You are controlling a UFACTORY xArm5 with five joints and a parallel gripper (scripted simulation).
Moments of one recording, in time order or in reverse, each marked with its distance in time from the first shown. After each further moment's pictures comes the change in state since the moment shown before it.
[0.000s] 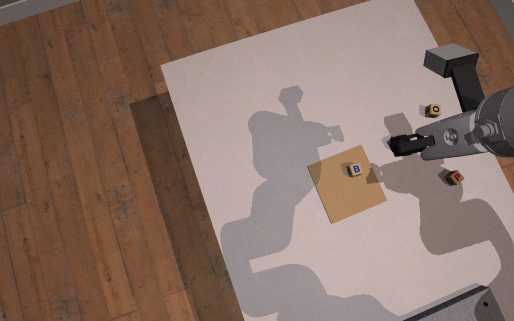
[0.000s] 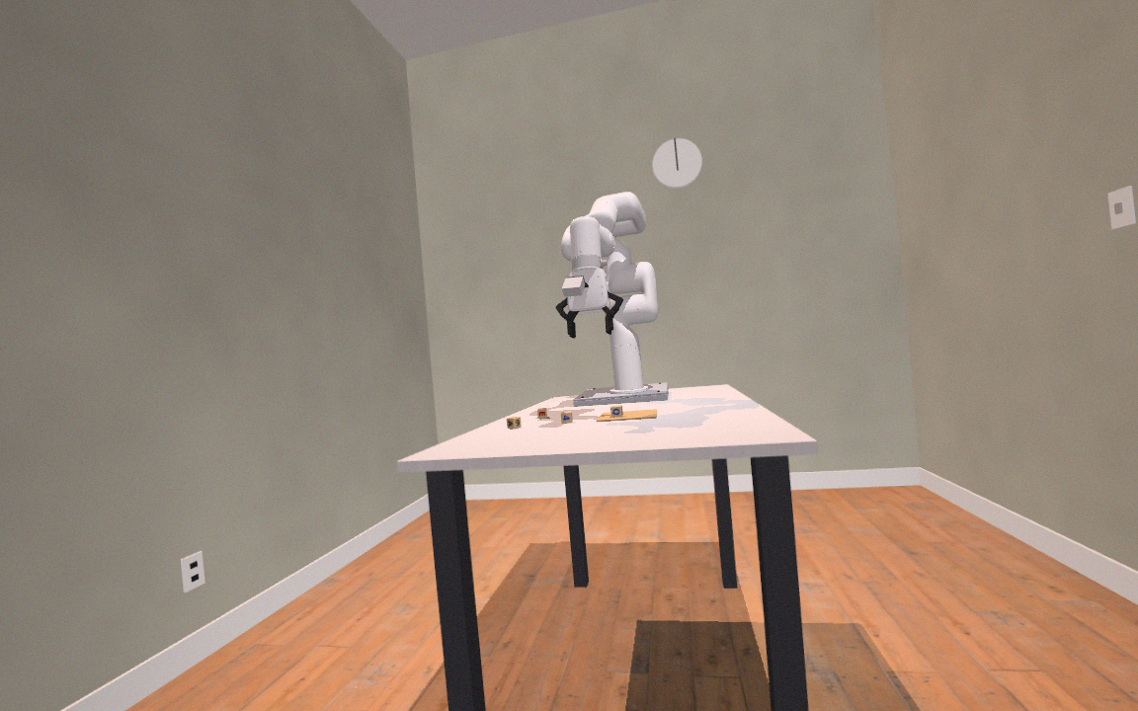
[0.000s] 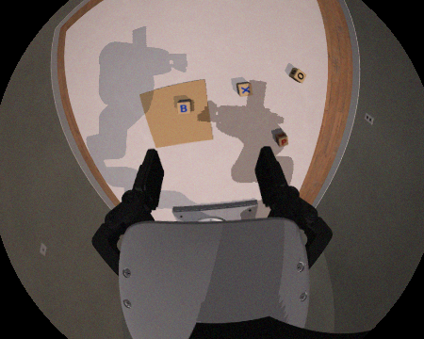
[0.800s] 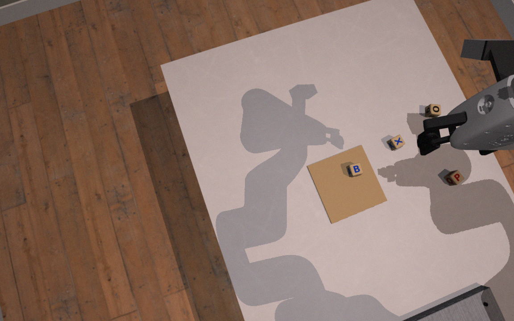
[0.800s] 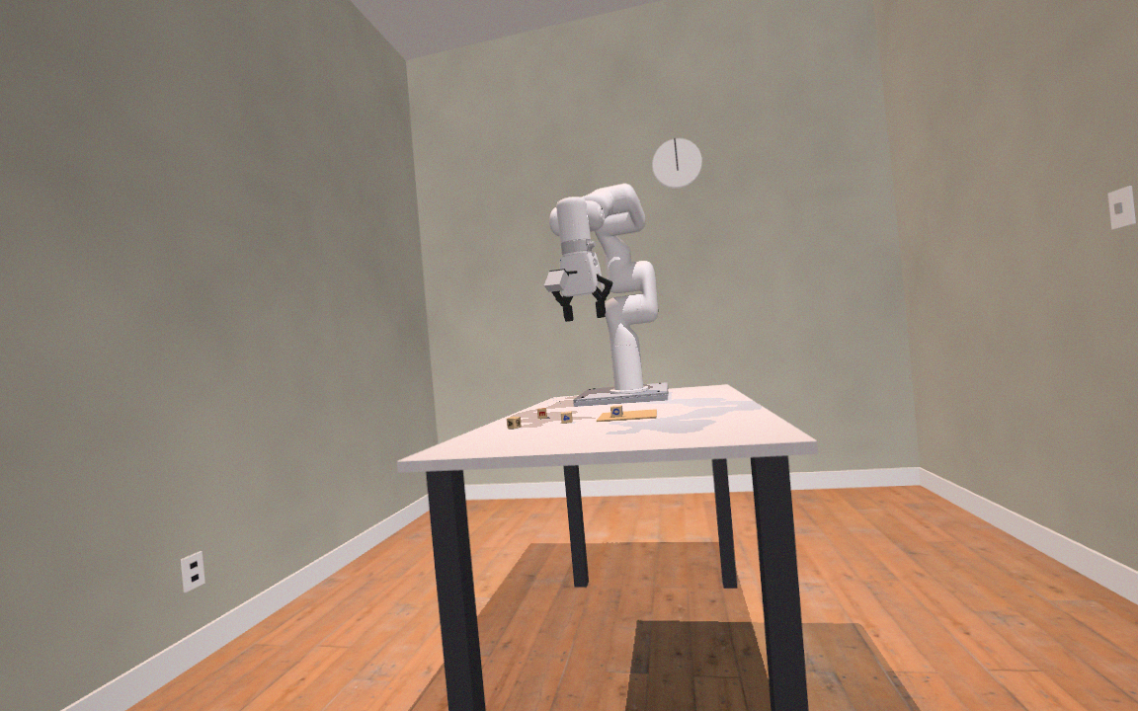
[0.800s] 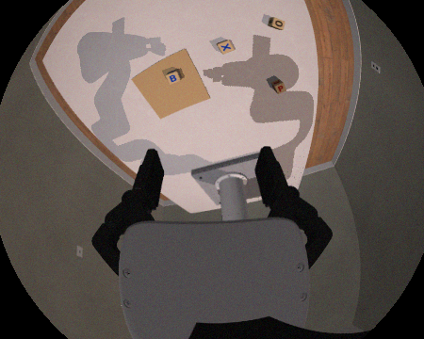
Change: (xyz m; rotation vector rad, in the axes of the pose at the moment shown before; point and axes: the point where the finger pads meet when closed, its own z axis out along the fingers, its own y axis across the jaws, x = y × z) arm -0.016 0.017 -0.045 -0.029 -0.244 0.254
